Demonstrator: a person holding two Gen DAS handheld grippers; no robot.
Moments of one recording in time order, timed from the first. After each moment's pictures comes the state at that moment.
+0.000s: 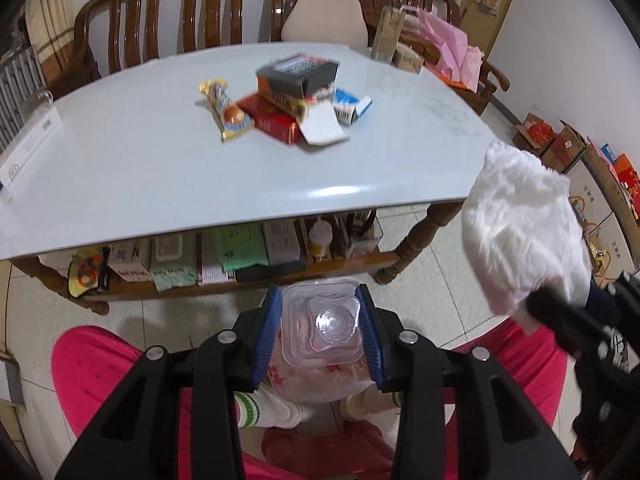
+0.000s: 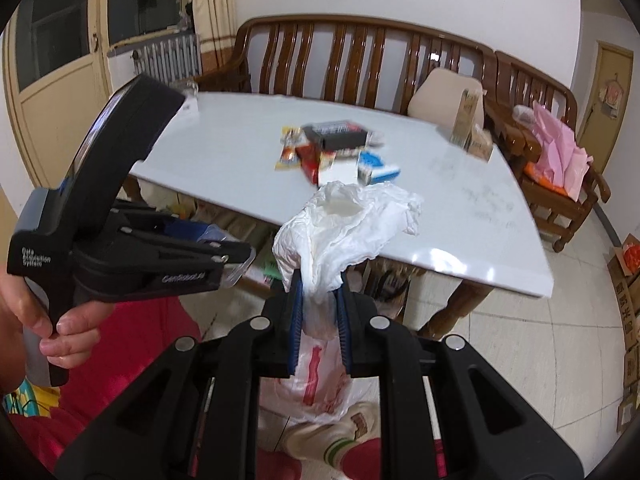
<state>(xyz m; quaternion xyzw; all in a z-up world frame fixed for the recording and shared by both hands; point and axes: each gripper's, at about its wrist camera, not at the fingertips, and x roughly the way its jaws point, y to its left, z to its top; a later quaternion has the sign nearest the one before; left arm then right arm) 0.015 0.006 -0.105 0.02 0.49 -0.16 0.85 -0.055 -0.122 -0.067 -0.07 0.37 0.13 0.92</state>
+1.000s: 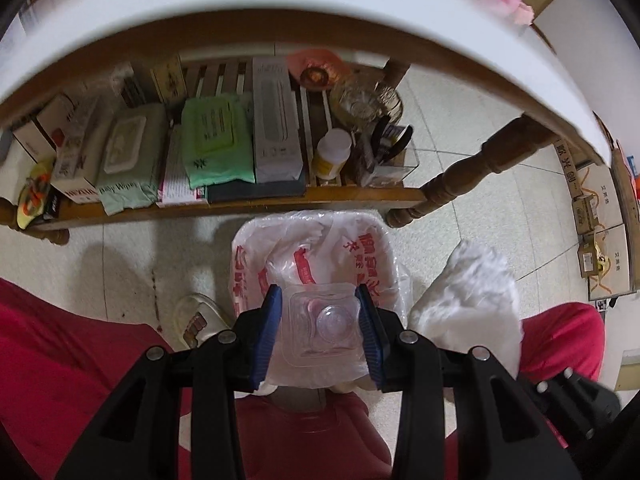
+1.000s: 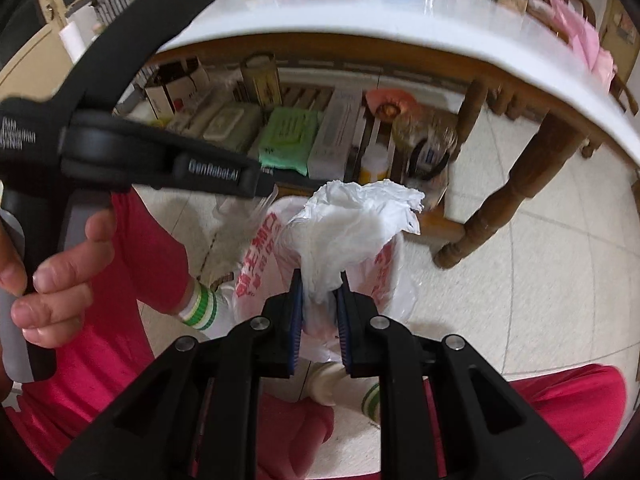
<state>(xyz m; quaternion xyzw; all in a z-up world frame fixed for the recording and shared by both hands) 0.071 -0.006 -0.248 -0.02 0.62 -0.13 0.77 -0.024 -0.123 -0.226 -0.02 0.53 0.12 0.84</state>
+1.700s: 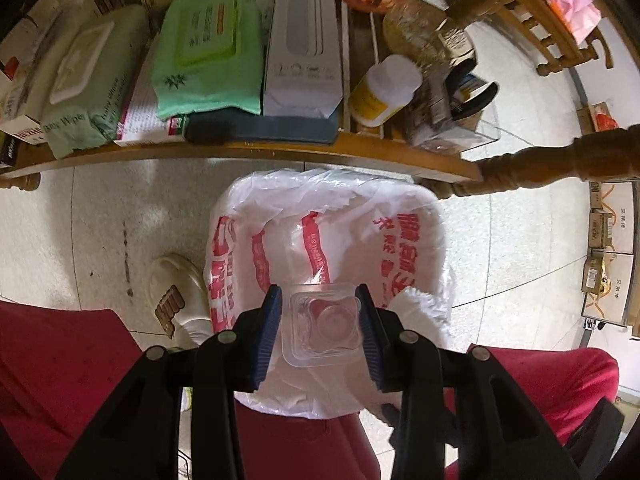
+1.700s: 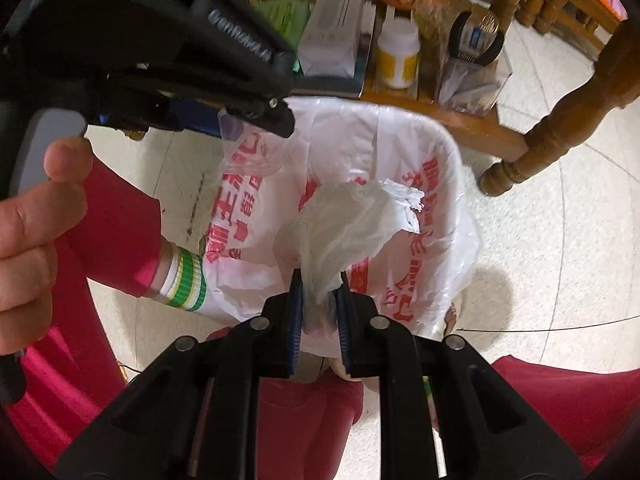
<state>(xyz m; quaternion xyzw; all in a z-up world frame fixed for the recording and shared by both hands) 0.122 -0.013 -0.368 -0.06 0.72 -0.09 0.69 0.017 -0.103 -0.358 0.02 0.65 0.12 0.75</state>
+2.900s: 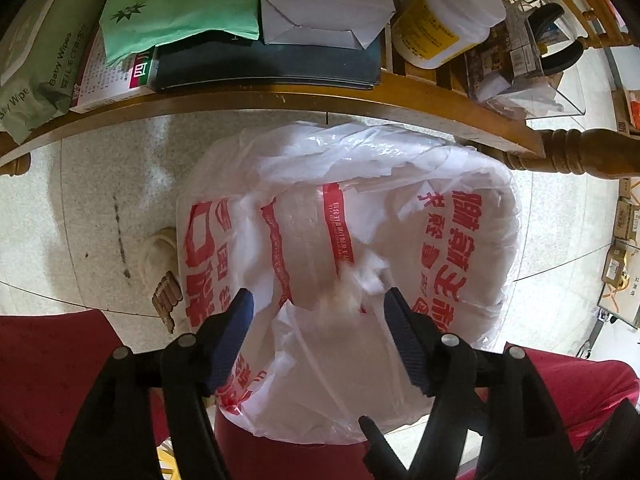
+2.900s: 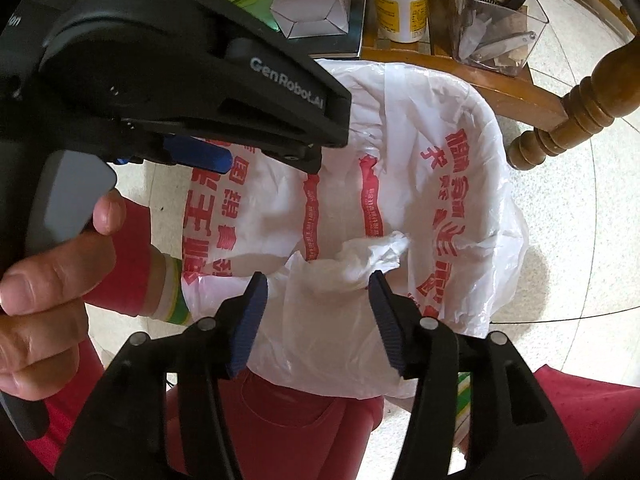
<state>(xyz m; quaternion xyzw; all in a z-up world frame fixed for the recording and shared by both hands) 0.137 -0.022 -0.444 -0.02 0.78 -0.07 0.62 0.048 -0.105 -0.400 0.07 0.69 0.12 0.71</state>
